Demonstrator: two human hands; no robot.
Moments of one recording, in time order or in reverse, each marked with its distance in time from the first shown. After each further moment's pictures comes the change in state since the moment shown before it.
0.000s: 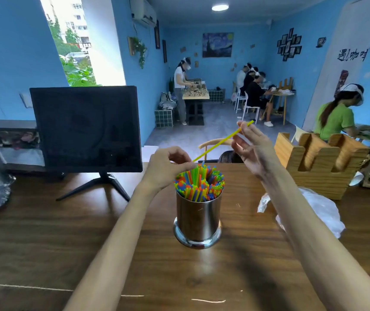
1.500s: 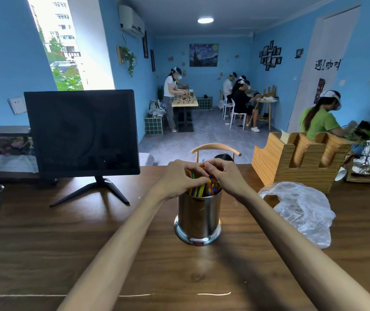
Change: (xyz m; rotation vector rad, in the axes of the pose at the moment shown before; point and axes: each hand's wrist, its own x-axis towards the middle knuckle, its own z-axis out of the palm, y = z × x) left_hand -0.017 -0.011 0.014 0.160 -0.257 0.061; right_hand -0.034 0.082 -0.001 -0.963 -0.175 -0.150
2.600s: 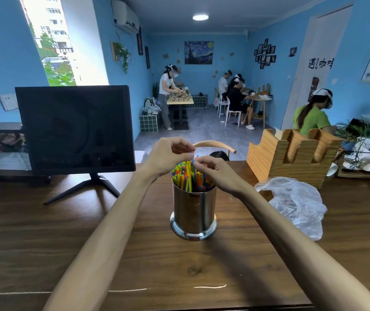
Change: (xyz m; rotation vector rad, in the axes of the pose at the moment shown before) left_hand 0.012 0.019 -0.033 -0.161 0.069 0.003; right_hand -0.010 -0.019 -0.001 -0.025 -0.177 -0.042
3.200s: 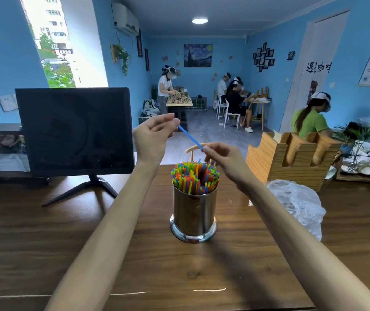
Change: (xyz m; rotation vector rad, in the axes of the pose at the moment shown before) left_hand 0.009 0.022 -0.006 -0.545 0.575 0.069; right_hand 0.005 -0.021 -0.021 0.198 0.240 -0.040
